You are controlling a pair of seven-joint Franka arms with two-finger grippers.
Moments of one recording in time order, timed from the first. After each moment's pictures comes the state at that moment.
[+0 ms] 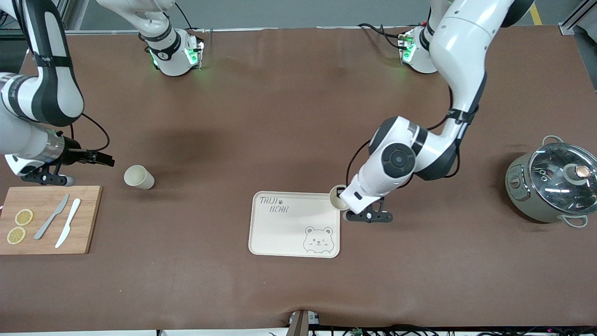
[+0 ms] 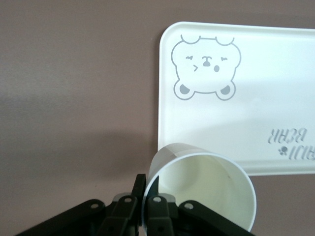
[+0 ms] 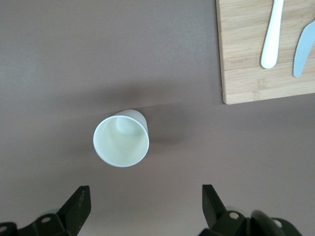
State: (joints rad) left arm -0.38 0.70 -0.18 -1.41 0.02 2.15 -0.50; right arm -0.07 0.17 -0.11 -2.04 0.04 2.06 -0.07
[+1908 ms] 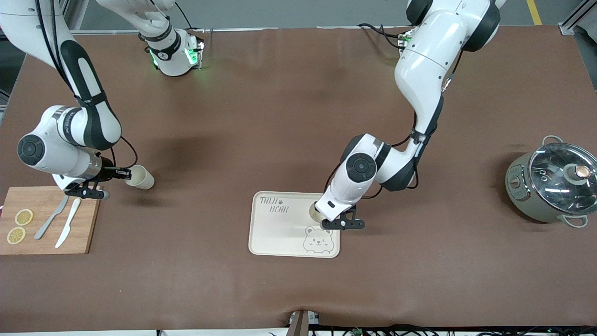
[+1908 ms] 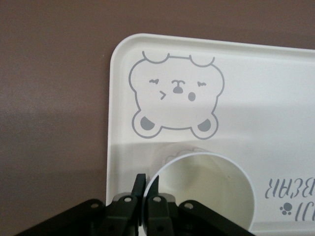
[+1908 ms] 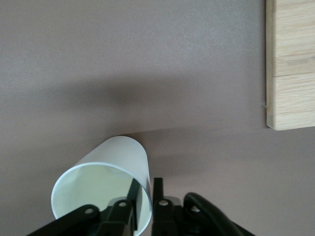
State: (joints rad) left arm -0.50 0.89 -0.10 -1.31 0.02 2.37 -0.57; right arm -0.06 0.35 -0.09 -2.11 0.06 2.31 -0.07
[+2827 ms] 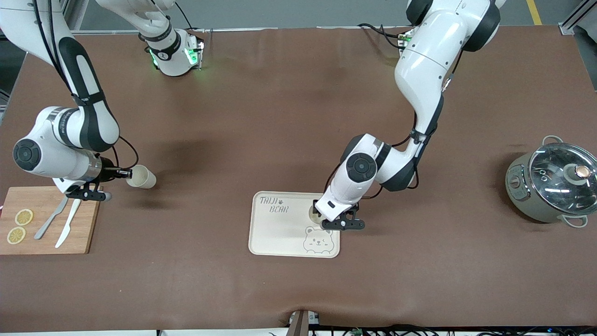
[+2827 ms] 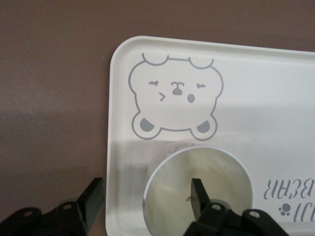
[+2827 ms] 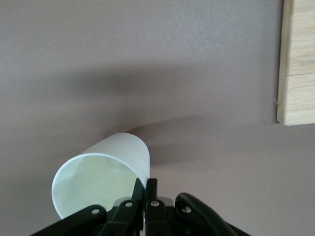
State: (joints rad) left arm -0.50 0.89 -0.10 -1.31 0.02 2.37 -0.57; right arm -0.04 0.34 -0.09 -2.03 0.08 2.18 -0.07
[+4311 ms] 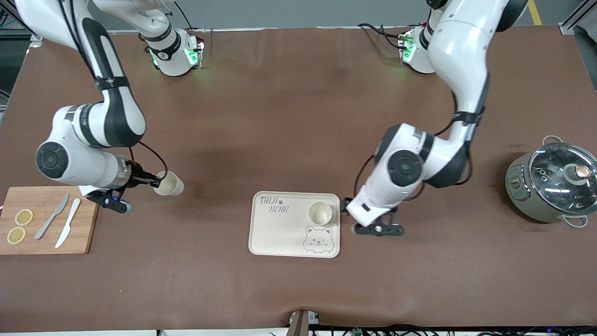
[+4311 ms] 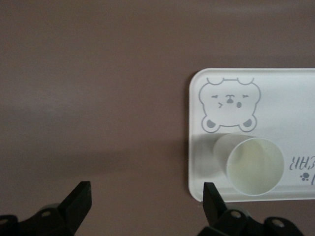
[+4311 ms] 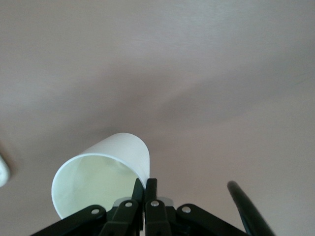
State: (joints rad) left arm -0.37 0.70 -0.08 -1.28 0.02 2.04 -0.37; right arm 0.20 0.34 -0.08 -1.80 0.14 1.97 0.45
